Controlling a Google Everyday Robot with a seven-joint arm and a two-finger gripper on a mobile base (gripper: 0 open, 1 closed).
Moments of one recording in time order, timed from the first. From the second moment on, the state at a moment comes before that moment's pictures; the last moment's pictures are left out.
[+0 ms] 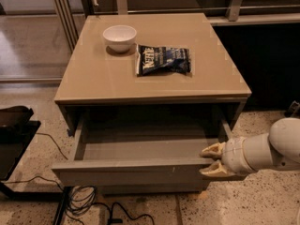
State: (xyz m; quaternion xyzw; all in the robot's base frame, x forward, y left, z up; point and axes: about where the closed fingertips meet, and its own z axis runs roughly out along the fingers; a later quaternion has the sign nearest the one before) arm 0.445 -0.182 0.655 -0.63 0.70 0.11 0.31
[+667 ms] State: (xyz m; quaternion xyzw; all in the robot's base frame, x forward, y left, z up) arm 0.424 -0.185 0.651 -0.63 0.71 0.11 0.31
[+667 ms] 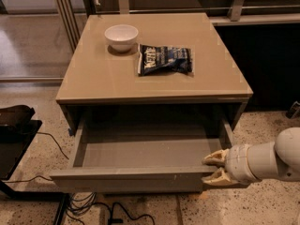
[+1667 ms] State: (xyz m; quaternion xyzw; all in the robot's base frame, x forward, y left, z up) arm 0.424 -0.185 0.651 -0.63 0.71 0.11 0.31
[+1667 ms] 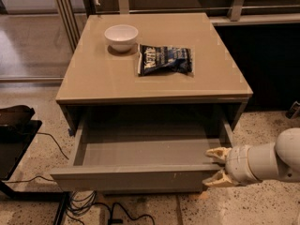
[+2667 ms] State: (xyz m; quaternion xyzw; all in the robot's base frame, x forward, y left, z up) arm 0.382 -0.198 0.646 -0.62 0.71 0.13 0.31
